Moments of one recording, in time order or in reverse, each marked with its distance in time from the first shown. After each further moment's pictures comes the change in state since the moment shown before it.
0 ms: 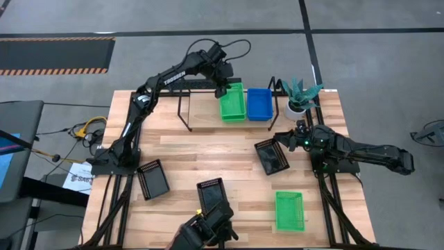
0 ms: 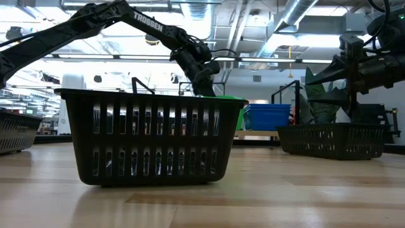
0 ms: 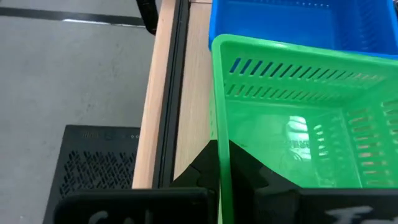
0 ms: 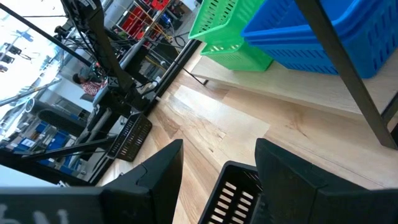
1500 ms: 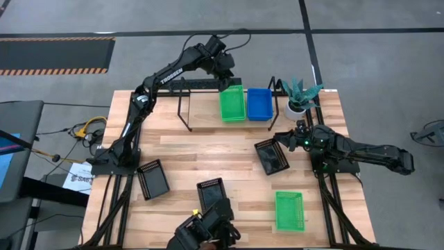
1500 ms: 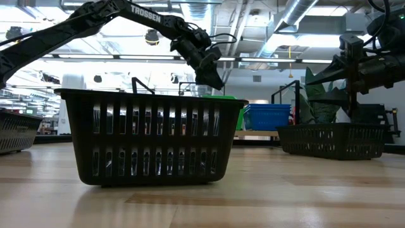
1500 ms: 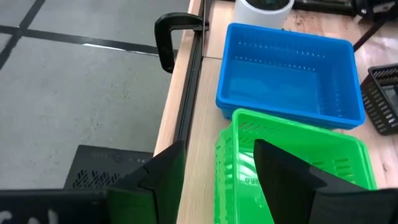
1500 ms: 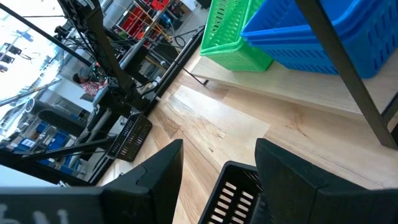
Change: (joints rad) left arm 0.000 -0.012 0.117 0.002 0.020 -0.118; right arm 0.000 0.000 0.000 0.000 0.000 -0.002
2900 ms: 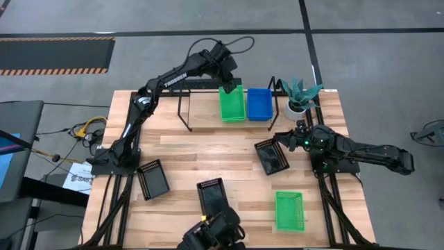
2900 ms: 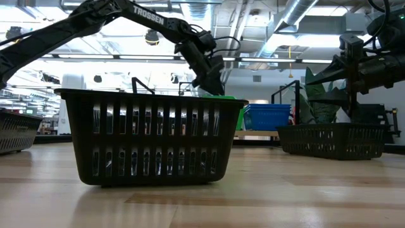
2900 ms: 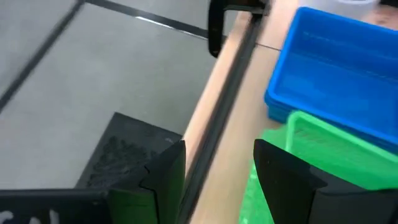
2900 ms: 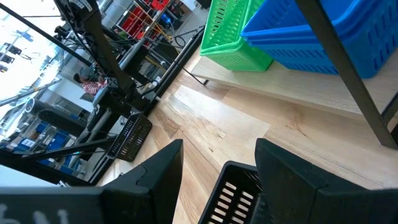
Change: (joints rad) left arm -0.049 -0.001 -0.085 0.112 -0.260 -0.180; right arm 0.000 0.000 0.000 0.000 0.000 0.000
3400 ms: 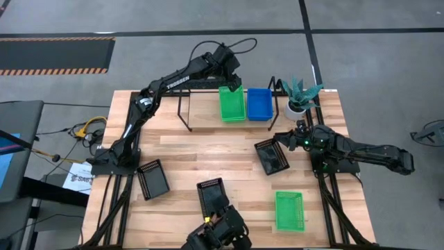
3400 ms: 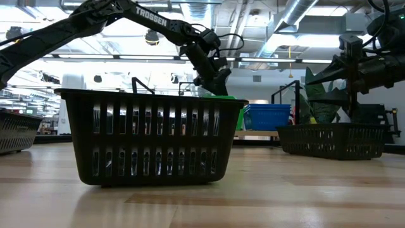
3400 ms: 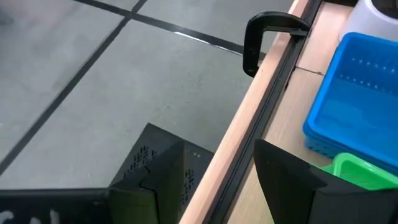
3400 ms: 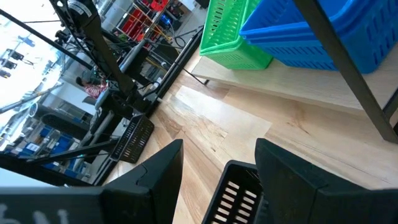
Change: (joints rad) left arm -0.022 0.013 -0.015 0.124 -0.159 -0.040; right arm 0.001 0.000 0.000 0.000 0.000 0.032
